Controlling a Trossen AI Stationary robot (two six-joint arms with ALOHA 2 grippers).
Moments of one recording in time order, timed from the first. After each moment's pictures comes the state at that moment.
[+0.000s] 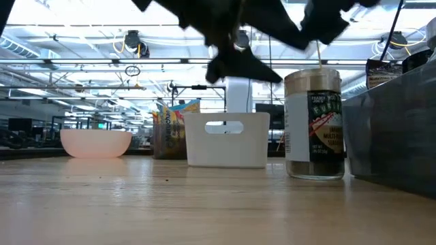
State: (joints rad) left arm -0.25 1.93 1.32 0.03 -0.12 -0.51; right arm 0.47 1.43 1.02 -0.36 0.21 0.43
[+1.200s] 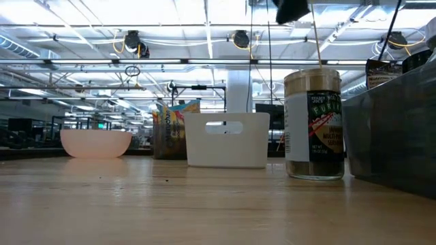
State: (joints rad) left arm -0.36 1.39 1.32 -0.45 -0.39 -0.69; right arm 0.30 1.42 1.22 -0.60 -0.10 -0.07
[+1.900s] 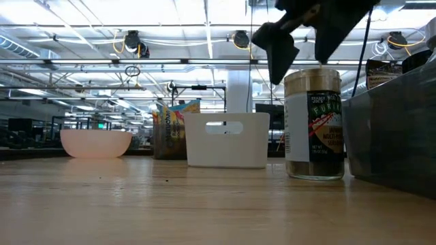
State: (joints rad) left arm -0.36 1.39 1.32 -0.52 -0.28 -0.59; right arm 0.29 1.74 1.42 -0.84 -0.10 -0.03
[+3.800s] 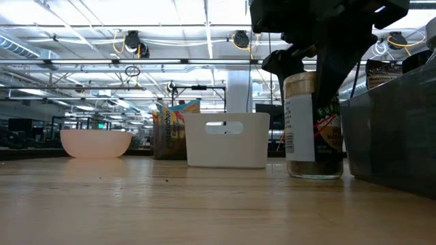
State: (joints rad) left arm -0.38 1.39 1.32 -0.53 -0.25 -0.58; right arm 0.28 1.77 1.32 -0.80 -0.05 0.06
